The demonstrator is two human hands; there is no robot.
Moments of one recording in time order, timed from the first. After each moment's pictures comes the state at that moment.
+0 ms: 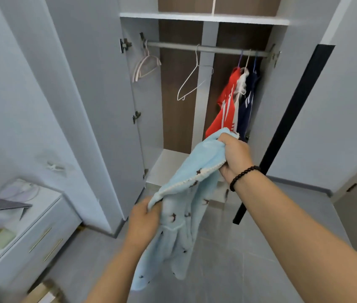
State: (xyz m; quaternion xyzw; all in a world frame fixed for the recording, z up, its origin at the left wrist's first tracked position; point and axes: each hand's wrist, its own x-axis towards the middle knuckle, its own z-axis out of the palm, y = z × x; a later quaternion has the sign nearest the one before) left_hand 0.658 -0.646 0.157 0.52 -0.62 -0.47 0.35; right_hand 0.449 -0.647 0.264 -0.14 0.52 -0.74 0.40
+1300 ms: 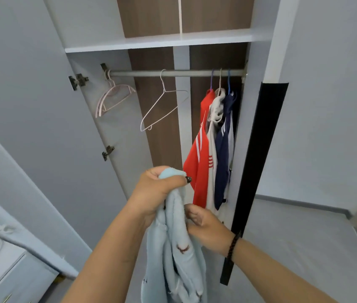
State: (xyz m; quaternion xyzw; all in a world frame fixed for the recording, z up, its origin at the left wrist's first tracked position) left_hand 0.387 -0.761 0.285 0.39 -0.57 -0.64 0.34; right_hand 0.260 -0.696 0.167 -0.51 0.51 -0.50 0.48
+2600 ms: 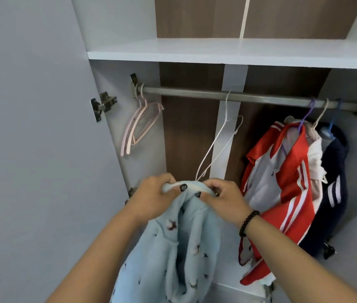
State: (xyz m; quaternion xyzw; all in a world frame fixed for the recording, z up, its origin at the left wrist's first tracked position) left_hand 0.468 -1.227 0.251 0.37 -0.86 -0.29 0.22; right_hand 0.285 -1.131 0.227 -0.52 0.65 -0.49 0.25
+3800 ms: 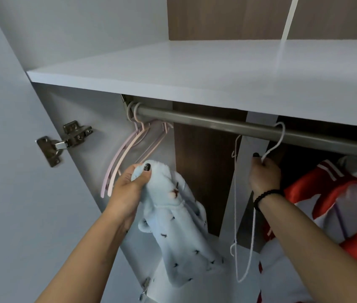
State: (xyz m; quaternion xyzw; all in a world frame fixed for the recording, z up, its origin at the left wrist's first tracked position) left_hand 0.370 -1.382 0.261 0.47 -0.49 -0.56 0.47; right_hand 0.087 -1.349 0.239 -0.23 0.73 -0.61 0.19
